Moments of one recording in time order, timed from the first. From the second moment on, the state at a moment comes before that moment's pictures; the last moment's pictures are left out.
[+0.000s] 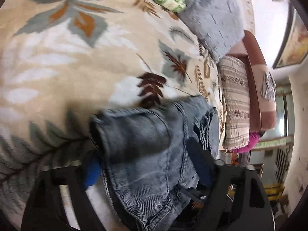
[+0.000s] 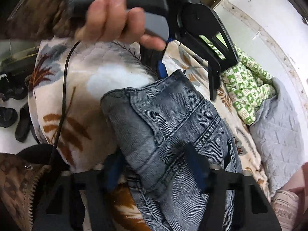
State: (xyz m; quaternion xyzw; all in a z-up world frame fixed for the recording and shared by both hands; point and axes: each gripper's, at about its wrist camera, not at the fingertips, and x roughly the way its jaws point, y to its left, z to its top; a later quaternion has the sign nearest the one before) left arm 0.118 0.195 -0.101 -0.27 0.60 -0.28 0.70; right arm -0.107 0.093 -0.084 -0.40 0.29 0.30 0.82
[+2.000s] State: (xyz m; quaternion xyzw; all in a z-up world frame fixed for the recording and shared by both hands) left arm 0.115 -0.168 -0.023 0.00 0.64 -0.28 0.71; right arm -0.087 -0.315 -0.085 0.33 0.42 0.23 0.81
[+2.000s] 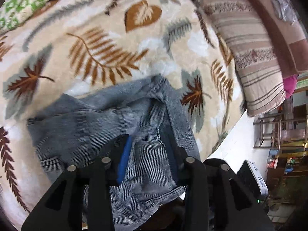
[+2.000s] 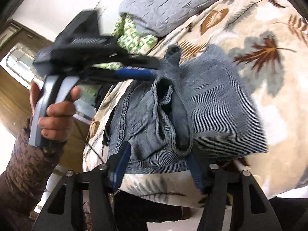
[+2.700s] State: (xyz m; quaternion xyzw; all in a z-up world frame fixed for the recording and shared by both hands) left arm 0.144 -0.216 -0.039 0.26 0.63 -0.37 0.63; right arm -0.069 -0.314 -0.105 0.40 0.42 0.26 0.77
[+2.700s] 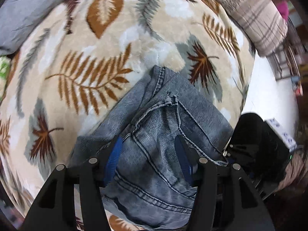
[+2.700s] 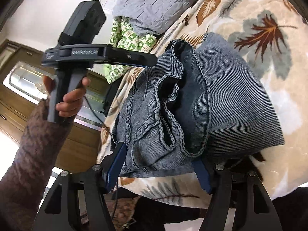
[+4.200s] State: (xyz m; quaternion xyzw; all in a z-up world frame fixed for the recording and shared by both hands) left arm 0.123 -0.190 -0.003 0.06 0.58 -0.28 0.77; right arm -0.047 -0.432 -0.093 0.48 0.35 0.18 0.78
